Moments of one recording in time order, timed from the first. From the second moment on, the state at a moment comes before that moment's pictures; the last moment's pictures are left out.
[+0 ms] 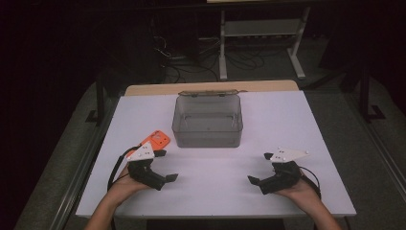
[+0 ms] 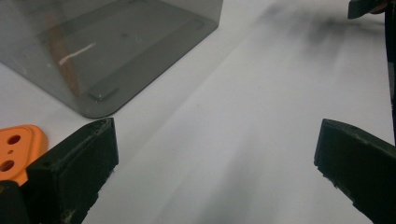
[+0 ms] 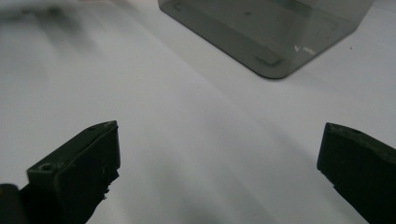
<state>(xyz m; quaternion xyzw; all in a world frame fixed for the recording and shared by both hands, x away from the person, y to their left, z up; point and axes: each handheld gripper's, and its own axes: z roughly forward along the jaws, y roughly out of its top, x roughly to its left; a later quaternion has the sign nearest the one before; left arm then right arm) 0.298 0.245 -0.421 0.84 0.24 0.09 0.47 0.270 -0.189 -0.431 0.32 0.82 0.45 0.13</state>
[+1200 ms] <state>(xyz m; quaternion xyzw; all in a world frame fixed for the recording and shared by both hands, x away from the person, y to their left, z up) 0.316 0.274 -0.408 0.84 0.28 0.13 0.44 0.270 -0.188 -0.431 0.32 0.83 0.44 0.13</state>
